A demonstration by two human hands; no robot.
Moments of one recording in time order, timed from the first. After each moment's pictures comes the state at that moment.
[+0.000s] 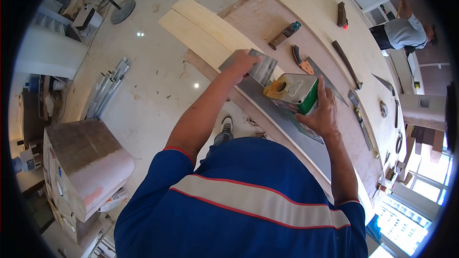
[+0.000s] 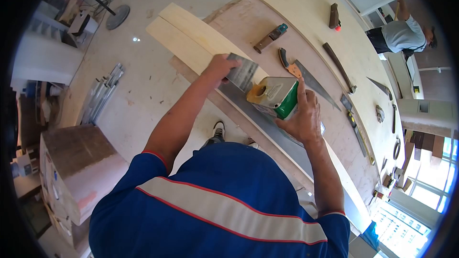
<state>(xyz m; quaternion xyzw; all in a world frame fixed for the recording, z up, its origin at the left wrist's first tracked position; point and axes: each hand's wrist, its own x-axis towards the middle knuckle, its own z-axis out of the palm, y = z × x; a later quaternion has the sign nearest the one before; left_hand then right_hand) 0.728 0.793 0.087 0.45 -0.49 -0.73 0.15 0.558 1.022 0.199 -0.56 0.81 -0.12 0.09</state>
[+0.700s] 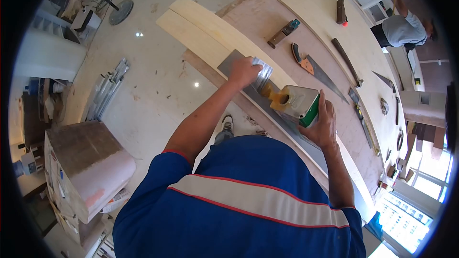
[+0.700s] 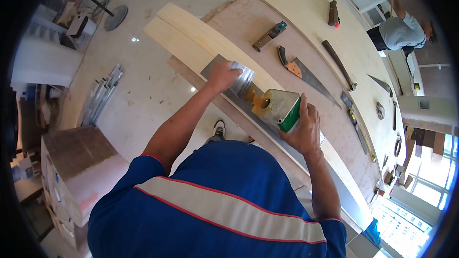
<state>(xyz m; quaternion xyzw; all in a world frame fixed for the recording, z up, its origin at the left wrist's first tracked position) 0.720 0.809 0.046 0.41 -0.77 -0.46 0.18 0.555 1.063 0.179 -0.56 0.81 -0.12 0.09</state>
